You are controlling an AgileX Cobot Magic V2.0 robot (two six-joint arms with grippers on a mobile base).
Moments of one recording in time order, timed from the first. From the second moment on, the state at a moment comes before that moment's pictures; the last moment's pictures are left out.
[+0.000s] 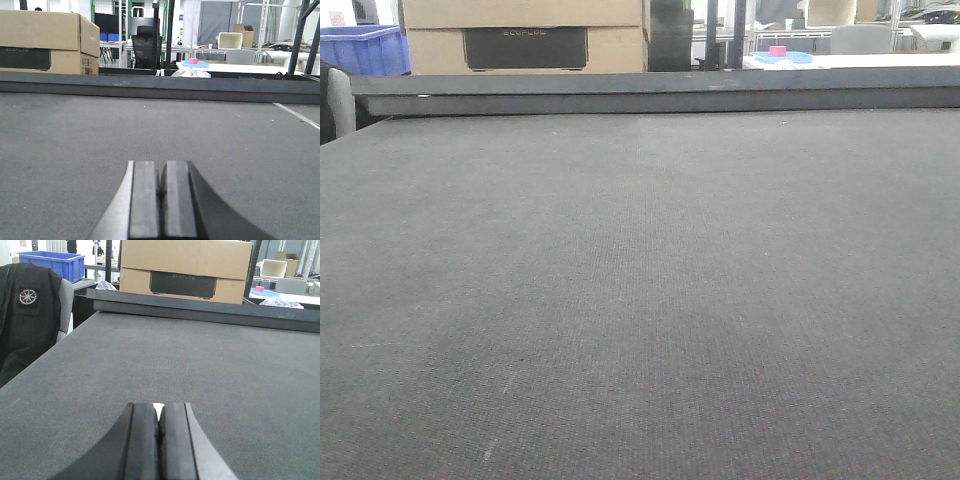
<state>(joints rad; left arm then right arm) 0.03 0.00 0.00 0.03 0.08 -0.09 -0.12 0.00 0.00 0.05 0.01 -0.03</state>
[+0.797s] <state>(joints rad) 0.03 0.00 0.00 0.03 0.08 -0.09 -0.12 0.00 0.00 0.05 0.01 -0.03</state>
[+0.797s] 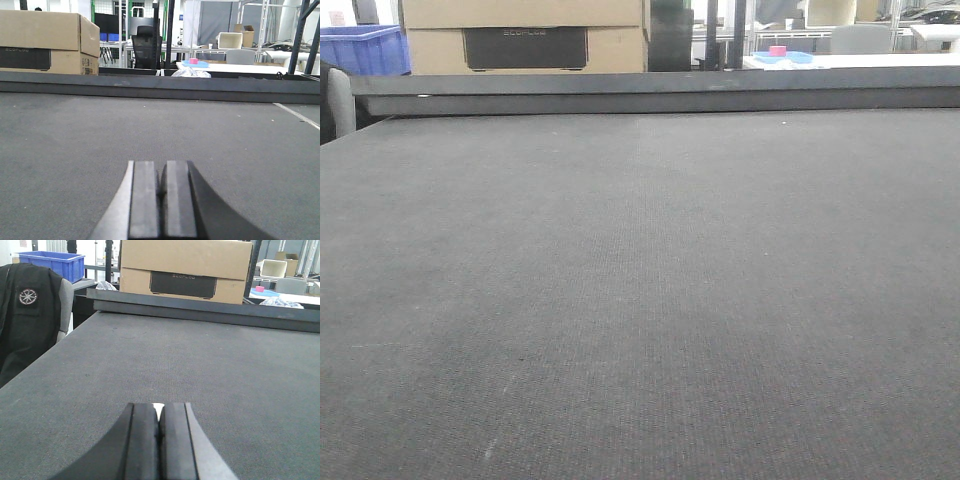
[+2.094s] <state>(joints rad) 0.04 0.83 -0.99 0.01 0.86 -0.09 -0.12 0.80 -0.91 0.12 0.90 -0.03</state>
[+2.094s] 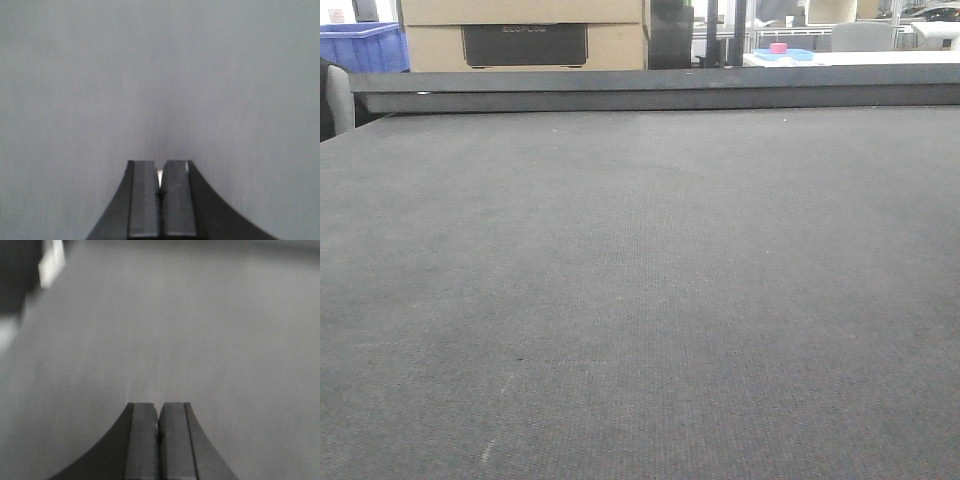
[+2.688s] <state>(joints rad) 0.04 1.22 -1.16 0.01 1.06 -0.08 -0.12 1.28 -1.09 0.13 1.21 -0.03</state>
